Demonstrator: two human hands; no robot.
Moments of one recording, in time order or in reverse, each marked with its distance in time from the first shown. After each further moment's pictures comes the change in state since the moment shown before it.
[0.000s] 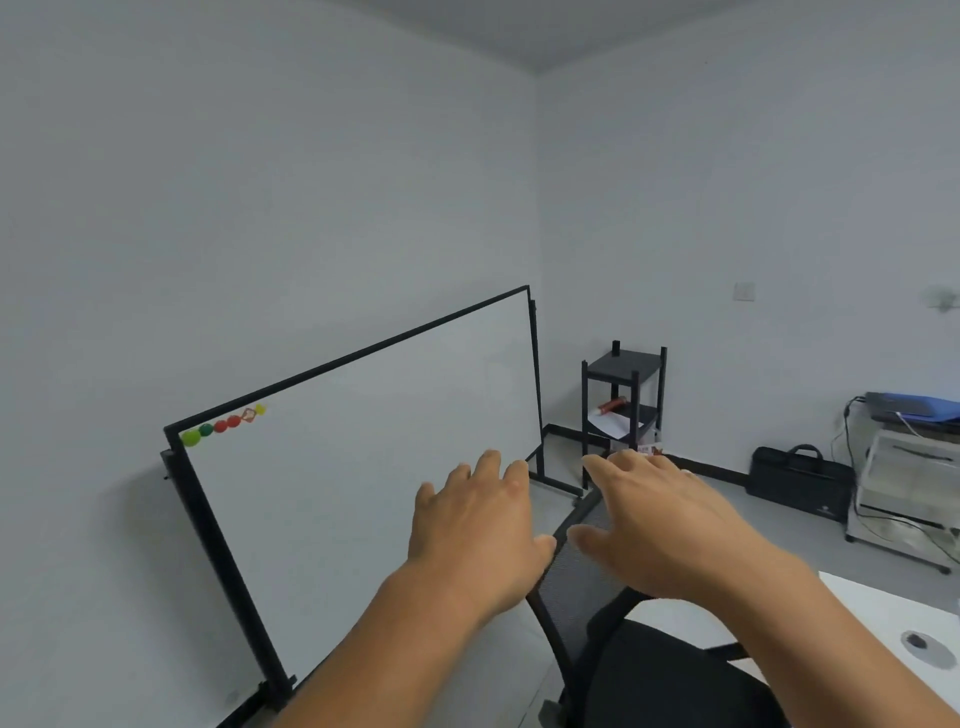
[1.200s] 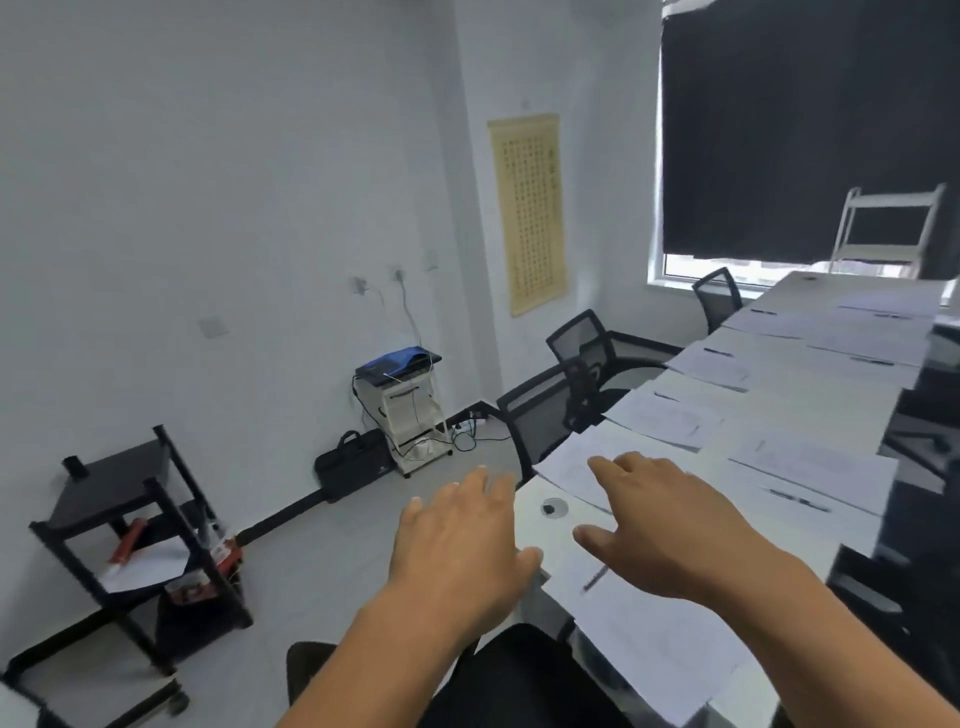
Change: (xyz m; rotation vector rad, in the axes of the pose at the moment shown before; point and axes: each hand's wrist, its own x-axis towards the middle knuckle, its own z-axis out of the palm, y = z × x) left_hand 0.342 0.115 0.079 -0.074 -0.048 1.310; right_hand 0.109 0.087 0.045 -0.013 0.096 1.367
